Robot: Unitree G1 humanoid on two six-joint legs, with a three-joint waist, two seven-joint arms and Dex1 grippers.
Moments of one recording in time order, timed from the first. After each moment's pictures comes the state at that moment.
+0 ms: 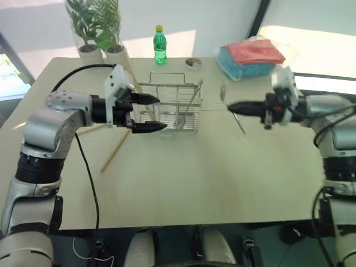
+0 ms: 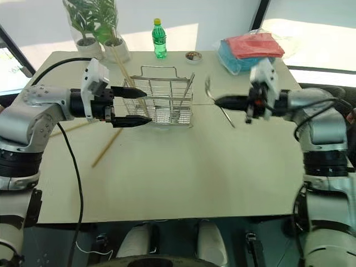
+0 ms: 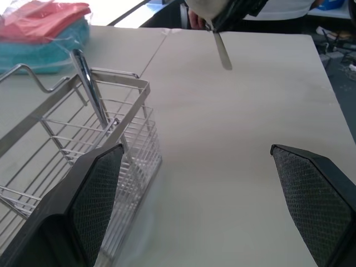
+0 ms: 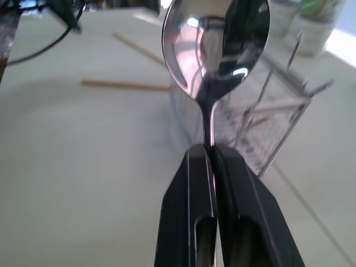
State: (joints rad) left arm -0.75 0.74 -0.05 -0.09 -0.51 0.67 -1.13; right arm -0.78 -0.67 -0.08 0.11 0.42 0.53 1.16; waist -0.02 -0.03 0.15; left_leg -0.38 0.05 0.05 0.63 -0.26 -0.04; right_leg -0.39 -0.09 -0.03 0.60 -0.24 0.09
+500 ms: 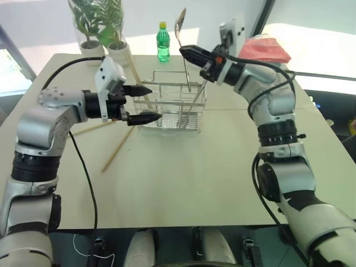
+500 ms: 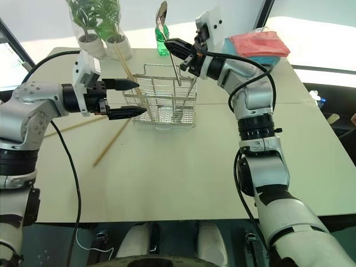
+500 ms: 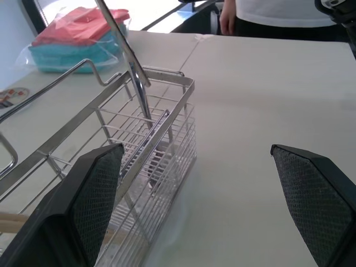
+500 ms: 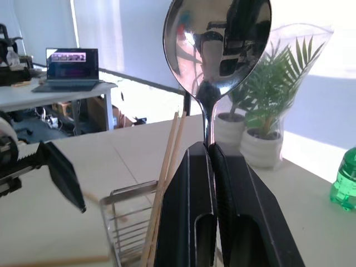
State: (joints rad) left arm -0.76 0.76 -0.01 -0.06 -0.50 0.65 -1.08; right arm -1.12 -0.28 -0.04 0.48 0.35 0.34 0.81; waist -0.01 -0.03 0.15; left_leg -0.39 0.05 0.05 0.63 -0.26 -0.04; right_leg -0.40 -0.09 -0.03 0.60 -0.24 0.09
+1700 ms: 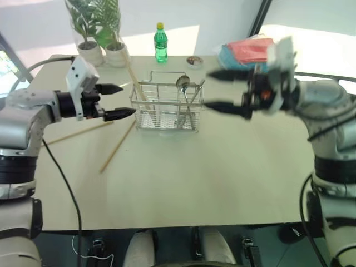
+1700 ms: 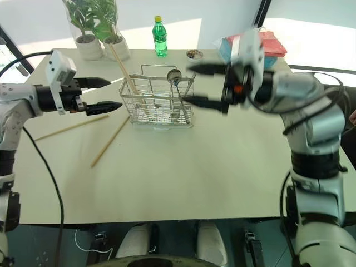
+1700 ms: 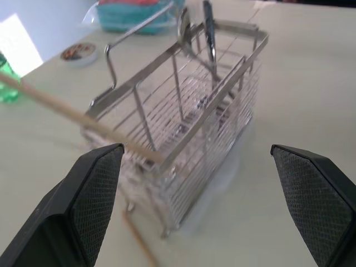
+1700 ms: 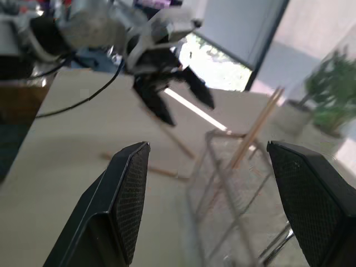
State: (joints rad) left arm -0.66 0.93 0.04 0.05 -0.44 0.61 -1.11; right arm -0.66 -0.73 -0.02 -0.30 0.57 0.59 1.12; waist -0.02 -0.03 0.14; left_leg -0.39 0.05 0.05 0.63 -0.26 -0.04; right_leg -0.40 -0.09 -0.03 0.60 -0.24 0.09
